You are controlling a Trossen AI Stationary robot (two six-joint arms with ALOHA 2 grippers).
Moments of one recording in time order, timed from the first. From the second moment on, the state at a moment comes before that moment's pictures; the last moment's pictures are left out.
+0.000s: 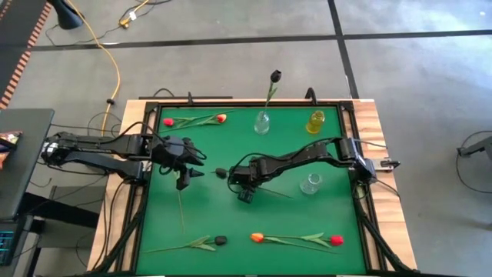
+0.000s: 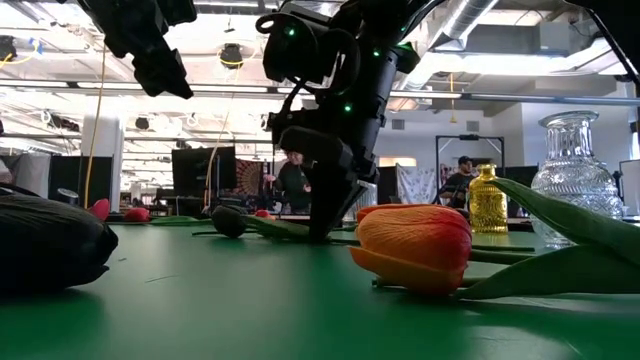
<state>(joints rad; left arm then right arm) 0.01 0.92 0.76 -0.59 0.05 -0.23 0.10 2.16 1.57 -0.67 0.09 0.40</state>
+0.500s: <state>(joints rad) 0.01 0.92 0.76 -0.59 0.05 -0.22 0.00 2.11 1.64 -0.70 -0.48 0.45</state>
